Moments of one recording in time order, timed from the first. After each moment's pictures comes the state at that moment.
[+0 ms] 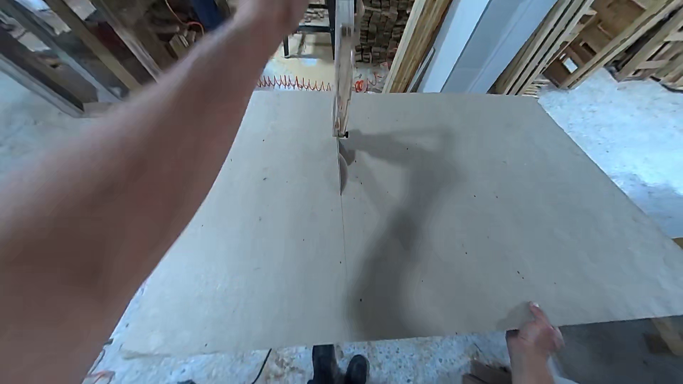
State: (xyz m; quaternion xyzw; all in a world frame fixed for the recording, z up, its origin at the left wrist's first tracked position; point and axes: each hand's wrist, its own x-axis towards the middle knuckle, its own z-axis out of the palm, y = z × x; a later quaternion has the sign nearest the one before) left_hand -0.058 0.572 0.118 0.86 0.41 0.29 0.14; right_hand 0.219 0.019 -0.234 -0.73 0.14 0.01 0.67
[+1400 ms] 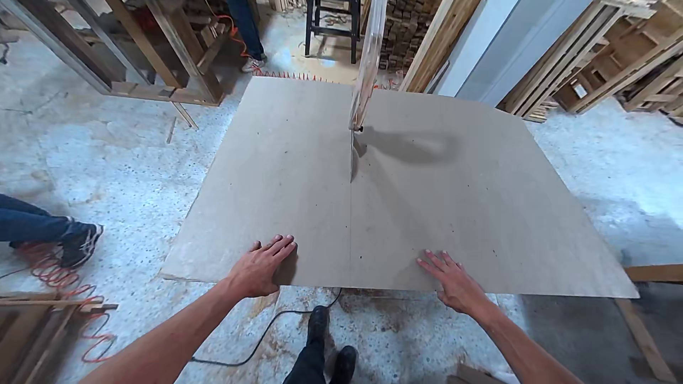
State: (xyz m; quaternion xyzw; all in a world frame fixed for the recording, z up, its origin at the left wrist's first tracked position) left_hand -0.297 0.324 -0.171 0.90 0.35 -0.22 0.16; right_hand 0.177 0.095 -0.189 -0.72 -0.64 0.23 -0.13
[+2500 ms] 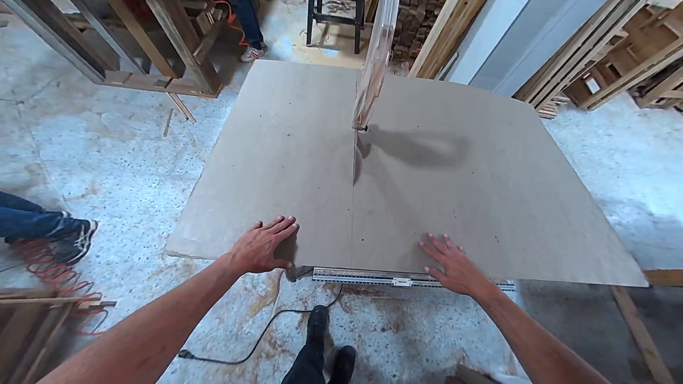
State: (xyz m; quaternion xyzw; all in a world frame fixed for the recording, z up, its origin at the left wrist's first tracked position) left_hand -0.279 0.398 -0.186 0.91 0.34 -0.18 0.16; right_hand 0.209 0.158 -0.201 -0.72 -0.65 0.22 -0.10
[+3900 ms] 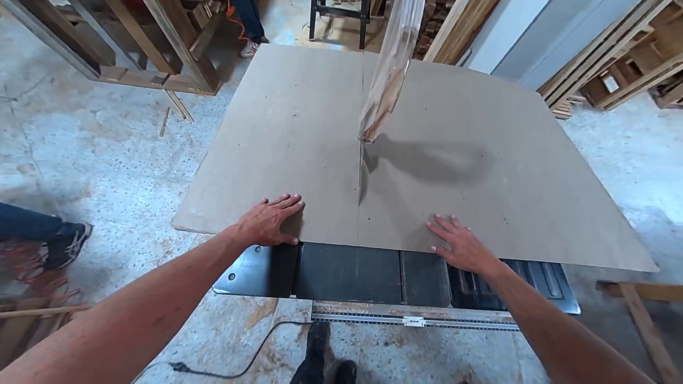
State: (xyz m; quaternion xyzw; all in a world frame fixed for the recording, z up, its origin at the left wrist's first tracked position) left_hand -0.229 0.522 -0.192 0.92 0.33 -0.15 0.16; right_hand 0.260 0.279 -0.209 -0.72 -0.66 0.18 -0.05
